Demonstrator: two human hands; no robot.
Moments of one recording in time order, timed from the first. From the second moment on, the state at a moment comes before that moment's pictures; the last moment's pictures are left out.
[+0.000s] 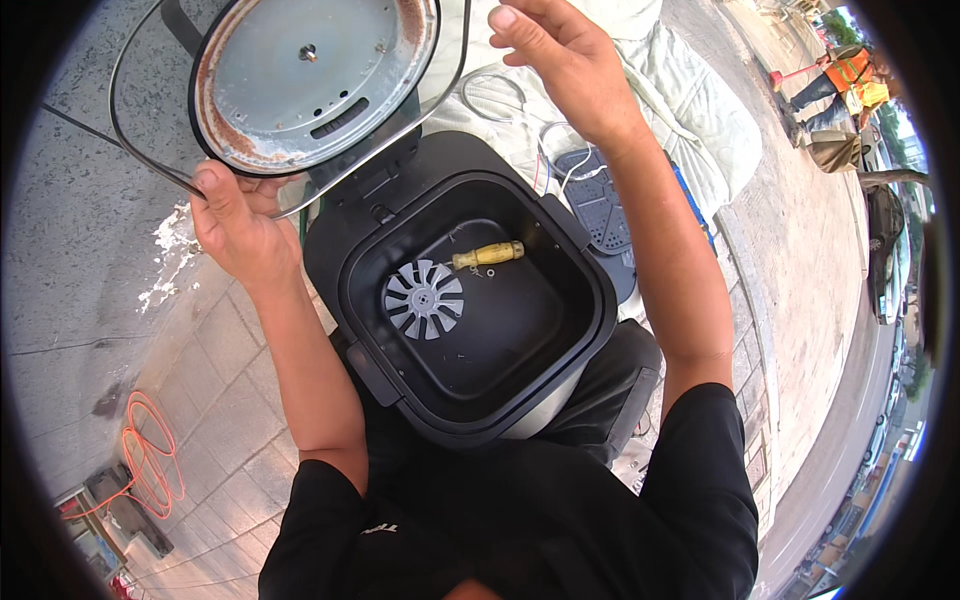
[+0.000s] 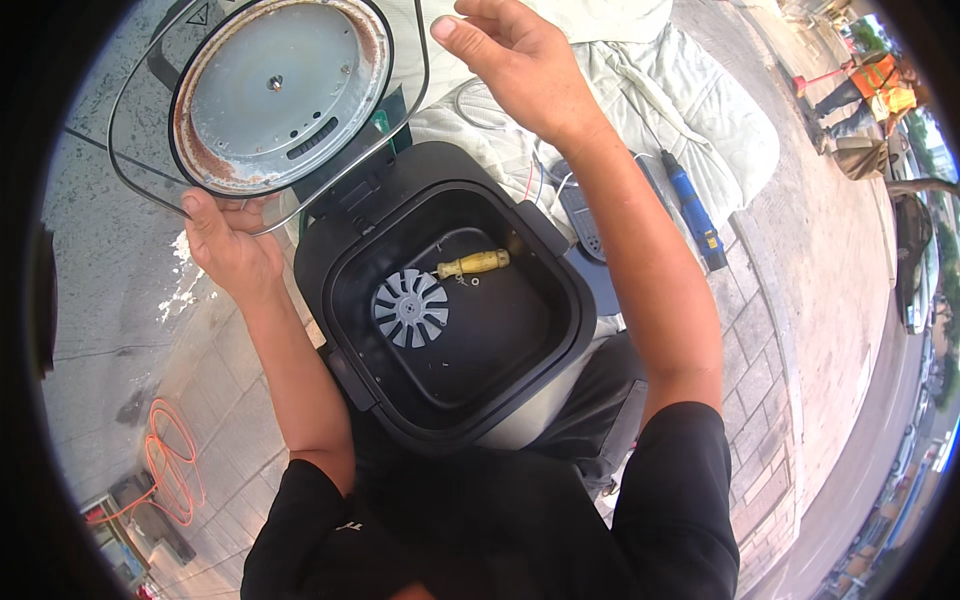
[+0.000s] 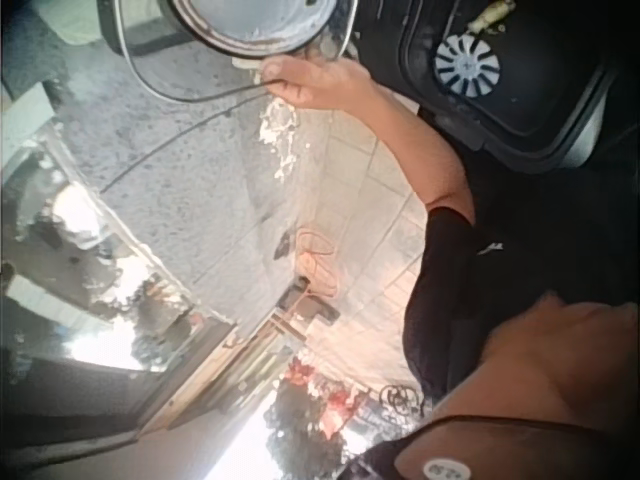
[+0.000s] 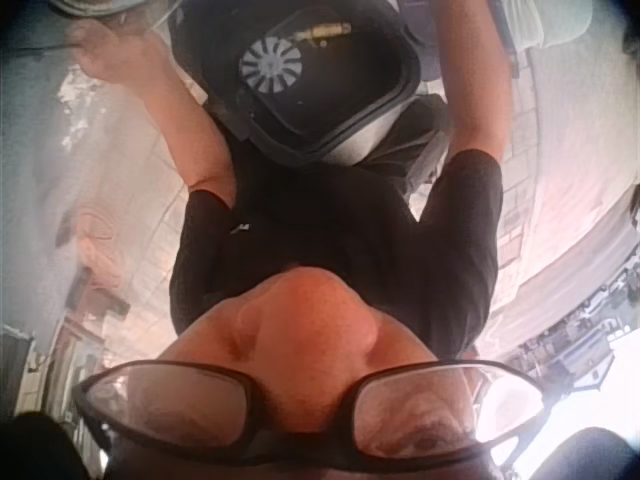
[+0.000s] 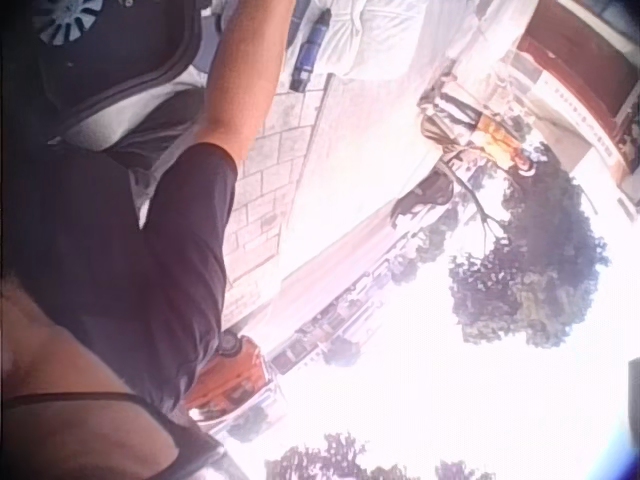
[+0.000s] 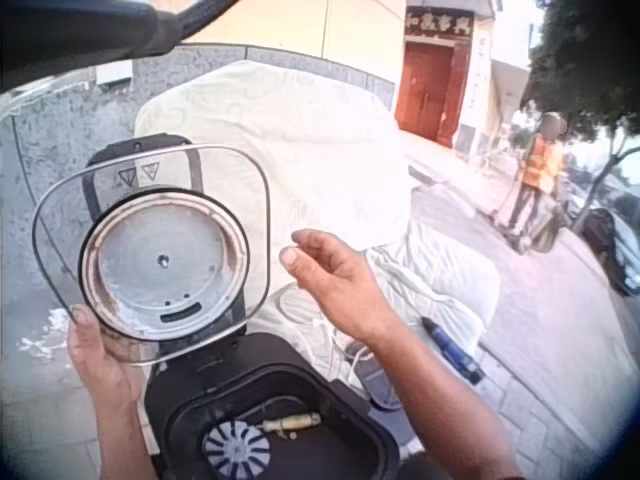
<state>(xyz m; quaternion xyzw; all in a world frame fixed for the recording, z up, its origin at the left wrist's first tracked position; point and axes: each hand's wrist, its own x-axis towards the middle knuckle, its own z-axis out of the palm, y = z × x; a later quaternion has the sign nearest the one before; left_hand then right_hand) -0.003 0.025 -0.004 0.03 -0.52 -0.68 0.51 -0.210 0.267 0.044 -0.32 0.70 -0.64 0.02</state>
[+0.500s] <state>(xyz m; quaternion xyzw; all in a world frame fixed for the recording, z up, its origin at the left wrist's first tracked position) 0.003 0.003 -0.020 0.03 -0.53 -0.69 0.50 -0.201 0.579 -0.076 0.03 0.99 -0.07 -0.07</state>
